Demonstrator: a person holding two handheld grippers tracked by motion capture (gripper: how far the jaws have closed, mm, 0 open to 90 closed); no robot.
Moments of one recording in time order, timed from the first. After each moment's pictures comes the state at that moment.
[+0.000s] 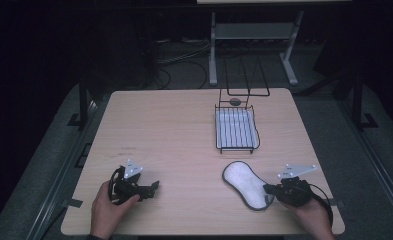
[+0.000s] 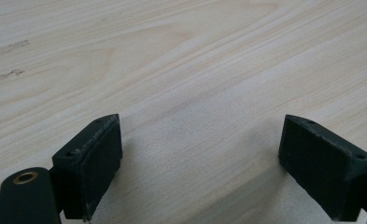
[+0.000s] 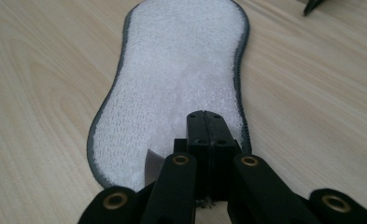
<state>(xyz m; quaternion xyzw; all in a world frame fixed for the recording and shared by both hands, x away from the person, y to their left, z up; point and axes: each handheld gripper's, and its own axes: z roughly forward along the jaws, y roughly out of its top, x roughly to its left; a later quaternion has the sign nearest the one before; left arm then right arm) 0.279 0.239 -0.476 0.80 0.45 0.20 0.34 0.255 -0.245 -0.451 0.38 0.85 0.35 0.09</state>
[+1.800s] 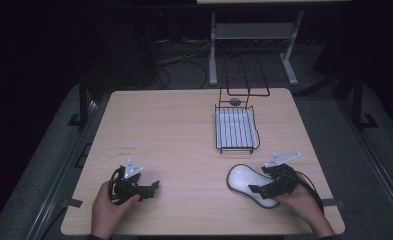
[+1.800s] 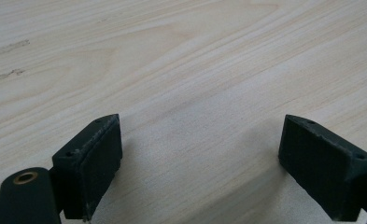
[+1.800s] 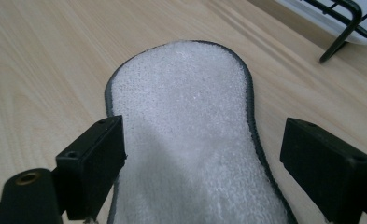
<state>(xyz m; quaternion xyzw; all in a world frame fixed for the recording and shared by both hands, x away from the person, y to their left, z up) 0.279 0.239 -0.476 0.80 0.45 0.20 0.34 0.293 -0.219 -0.450 0.35 0.87 0.34 0.08</state>
